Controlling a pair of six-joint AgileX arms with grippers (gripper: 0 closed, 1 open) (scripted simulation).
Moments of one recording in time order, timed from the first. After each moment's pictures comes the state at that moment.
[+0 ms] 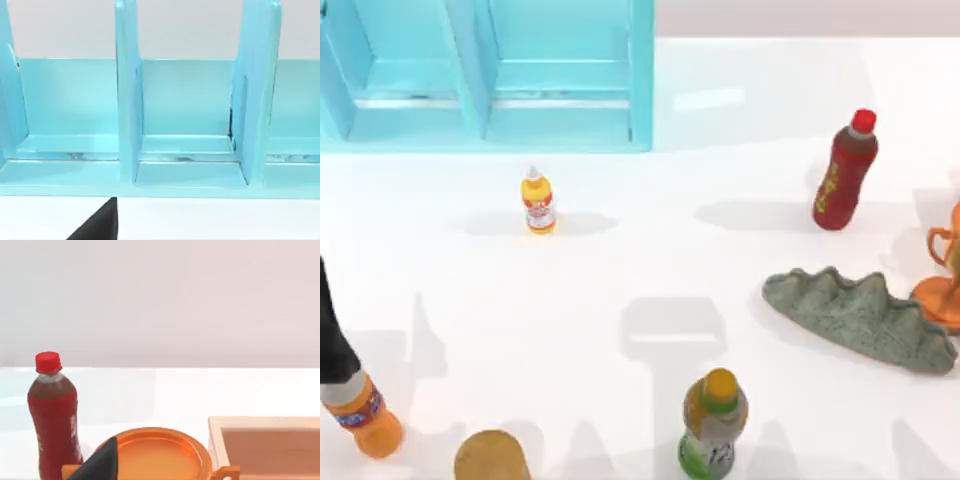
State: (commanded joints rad) left arm 0.00 0.00 0.00 0.00 0.00 0.00; right arm 0.00 0.00 0.00 0.00 0.00 0.00
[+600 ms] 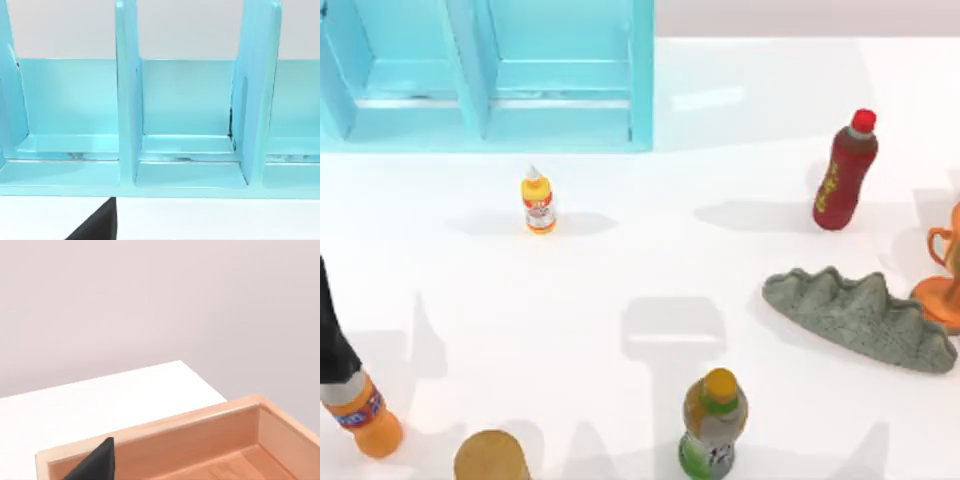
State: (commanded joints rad) left arm 0.00 0.00 0.00 0.00 0.00 0.00; right arm -0.32 0.11 0.10 0.00 0.07 0.06
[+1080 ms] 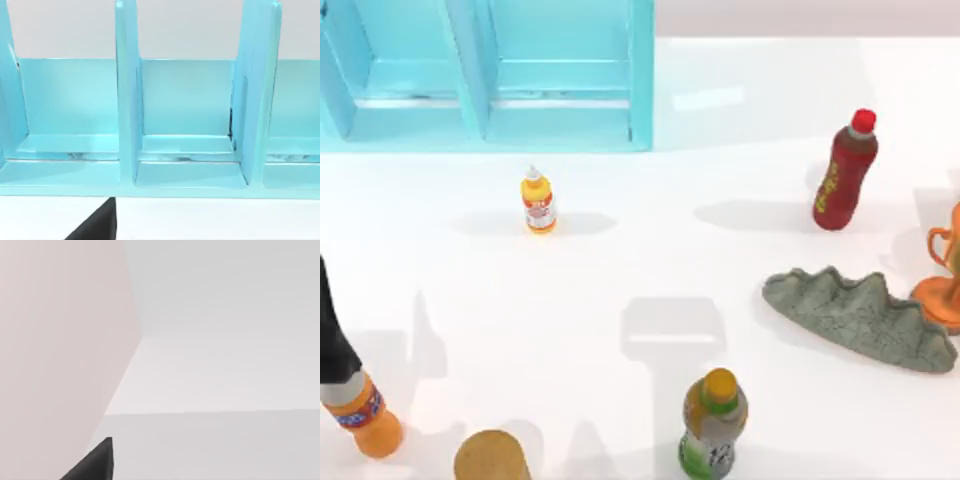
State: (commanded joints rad) left arm 0.00 0.00 0.00 0.00 0.00 0.00; right arm -1.15 0.44 0.36 0.01 0.26 0.18
